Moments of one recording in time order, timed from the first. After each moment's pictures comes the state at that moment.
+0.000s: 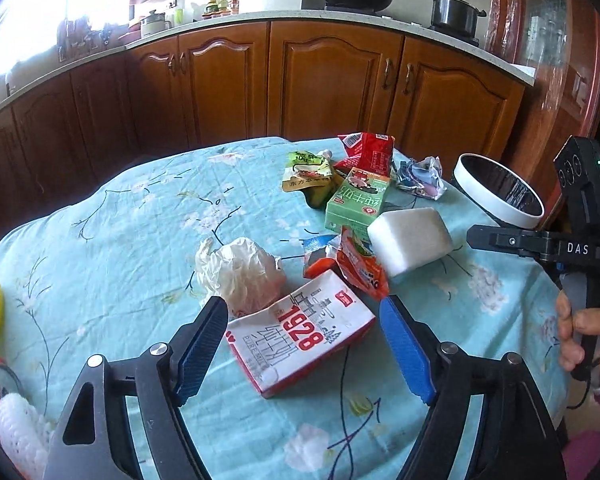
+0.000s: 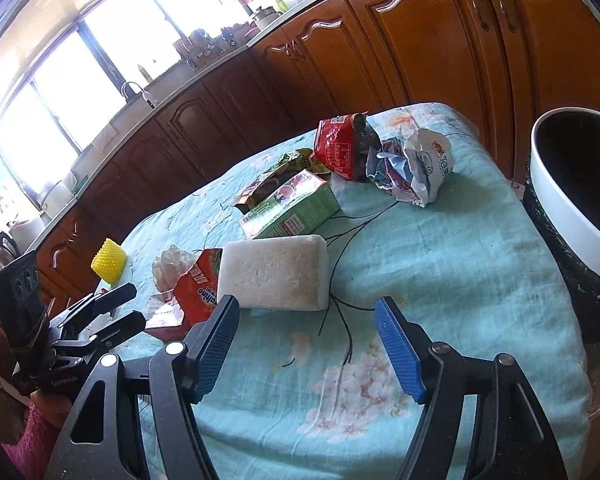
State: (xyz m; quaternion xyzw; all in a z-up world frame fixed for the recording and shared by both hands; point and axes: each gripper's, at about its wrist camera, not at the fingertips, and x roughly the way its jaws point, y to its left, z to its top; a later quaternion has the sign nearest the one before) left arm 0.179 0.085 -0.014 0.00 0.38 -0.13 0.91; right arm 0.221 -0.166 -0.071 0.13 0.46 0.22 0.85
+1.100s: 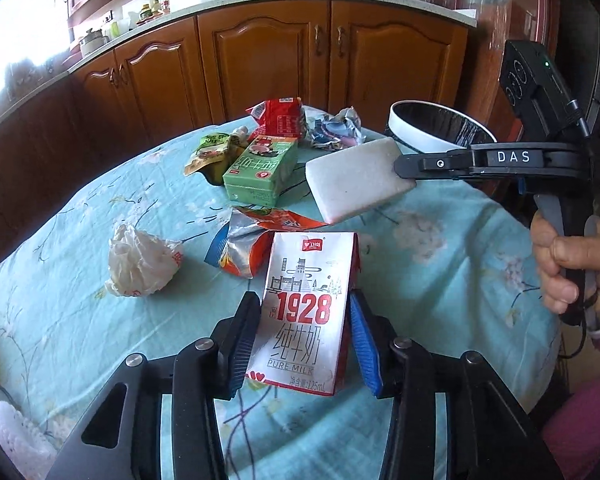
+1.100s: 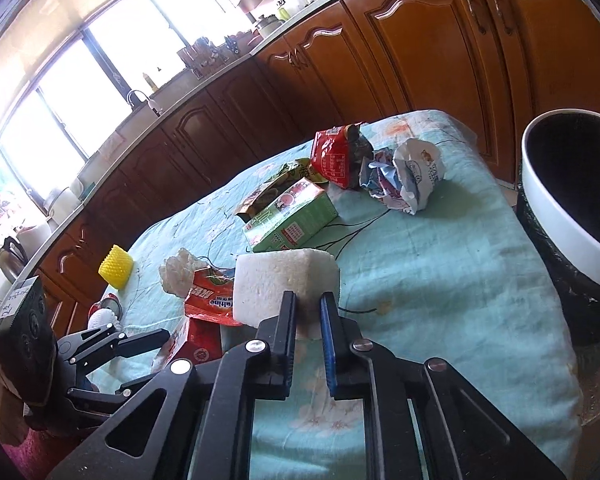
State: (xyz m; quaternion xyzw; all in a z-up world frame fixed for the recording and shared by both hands) left arm 0.154 0.013 -0.015 0.07 0.40 -0.19 0.89; right arm 0.216 -0.187 -0.063 0.15 0.44 0.23 0.86
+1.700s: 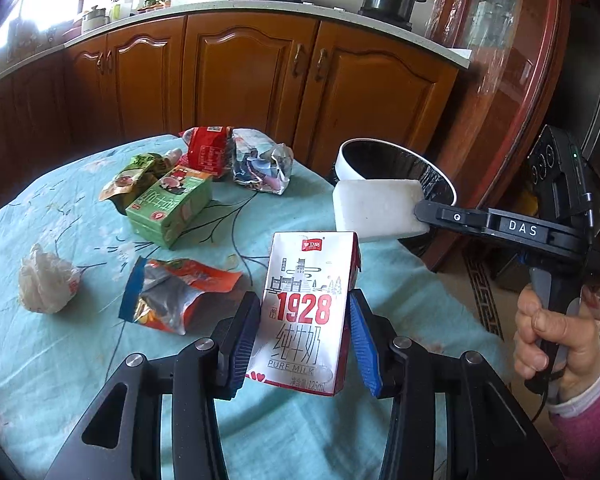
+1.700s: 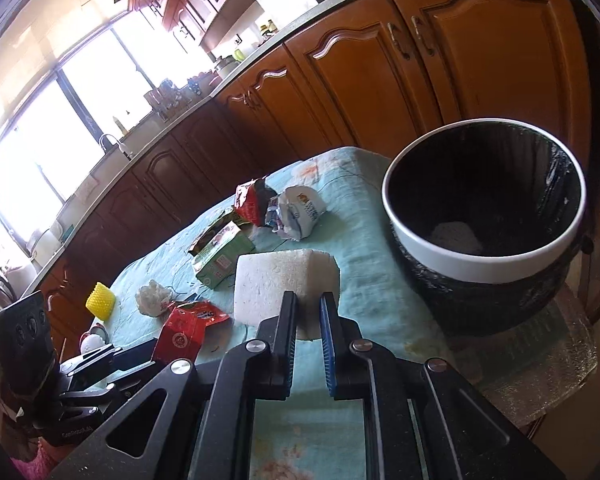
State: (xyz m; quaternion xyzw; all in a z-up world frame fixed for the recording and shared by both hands) left arm 0.180 -0.051 -0.010 -0.03 0.39 -0.22 0.89; right arm 0.186 -0.284 -0.041 0.18 0.41 0.15 0.88
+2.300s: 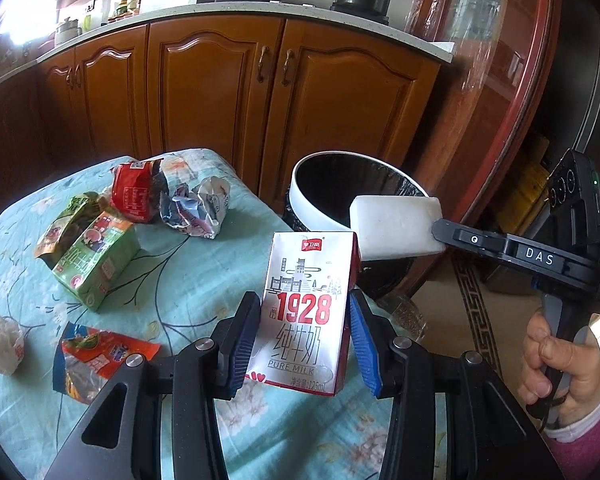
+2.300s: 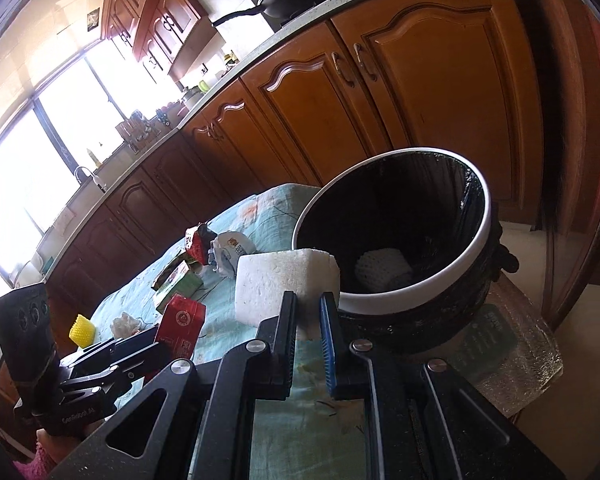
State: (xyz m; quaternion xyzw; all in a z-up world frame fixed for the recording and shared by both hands) left arm 0.233 -0.121 -0.012 -0.01 0.39 -0.24 0.89; right arm 0.183 -0.351 -0.030 0.20 0.38 0.09 0.90
